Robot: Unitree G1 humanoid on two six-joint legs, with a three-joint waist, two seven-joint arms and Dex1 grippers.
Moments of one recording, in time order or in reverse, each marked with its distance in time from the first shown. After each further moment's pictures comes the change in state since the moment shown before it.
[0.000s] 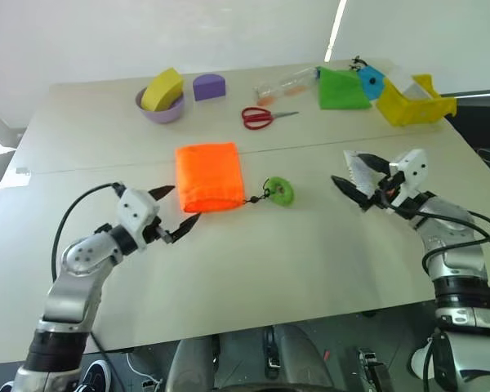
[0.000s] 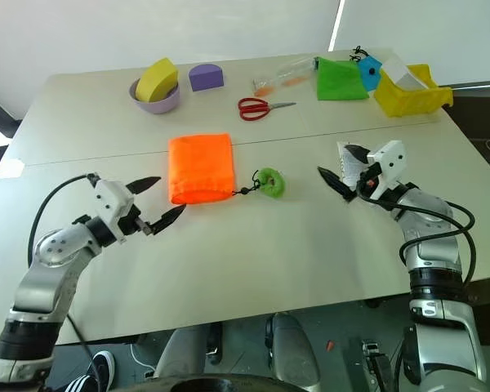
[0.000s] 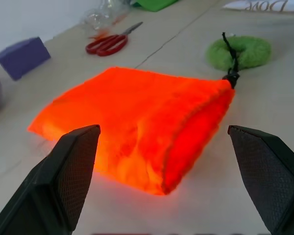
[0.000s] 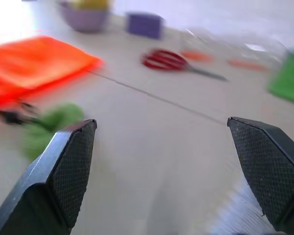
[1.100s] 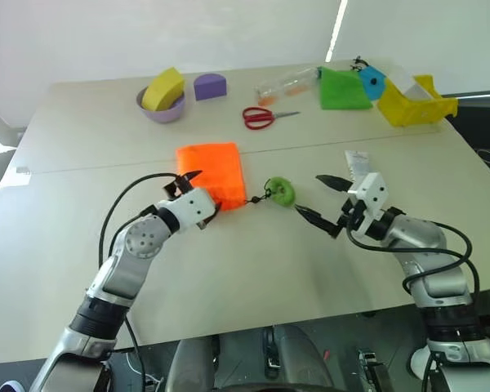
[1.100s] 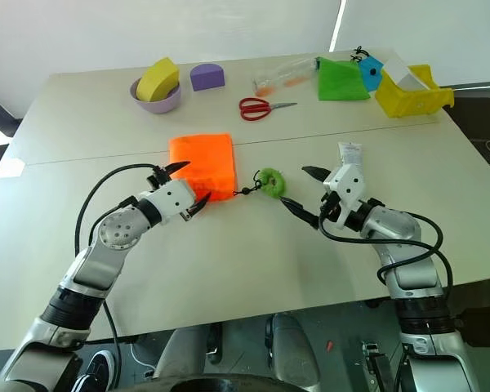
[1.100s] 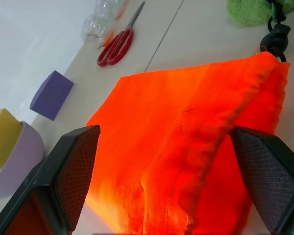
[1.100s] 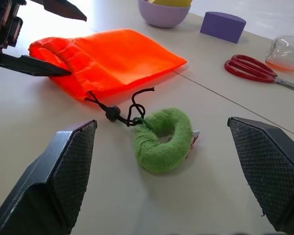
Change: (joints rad) left arm -0.165 -0.075 -0.234 0.091 0.488 -0.046 0.235; right arm 0.121 0.045 0.113 -0.209 -0.059 0.047 -0.067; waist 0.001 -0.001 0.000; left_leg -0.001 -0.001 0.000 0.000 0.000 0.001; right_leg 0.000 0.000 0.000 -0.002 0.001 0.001
